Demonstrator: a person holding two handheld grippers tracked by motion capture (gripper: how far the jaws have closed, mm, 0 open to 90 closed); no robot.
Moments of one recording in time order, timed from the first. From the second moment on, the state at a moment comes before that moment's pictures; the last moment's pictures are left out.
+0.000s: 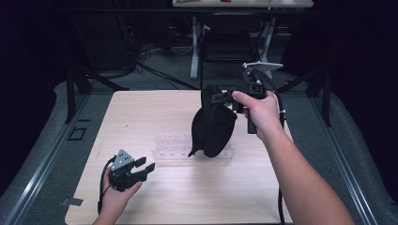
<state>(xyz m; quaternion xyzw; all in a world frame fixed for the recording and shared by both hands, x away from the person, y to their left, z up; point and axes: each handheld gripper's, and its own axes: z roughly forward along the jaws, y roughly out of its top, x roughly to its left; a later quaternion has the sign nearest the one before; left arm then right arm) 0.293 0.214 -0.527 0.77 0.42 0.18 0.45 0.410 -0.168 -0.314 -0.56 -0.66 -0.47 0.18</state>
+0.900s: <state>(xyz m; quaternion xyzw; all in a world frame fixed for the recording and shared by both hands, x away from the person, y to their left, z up) 0.307 0.157 -0.489 0.79 0.36 0.18 0.47 0.411 -0.160 -0.315 -0.55 -0.66 -0.47 0.20</state>
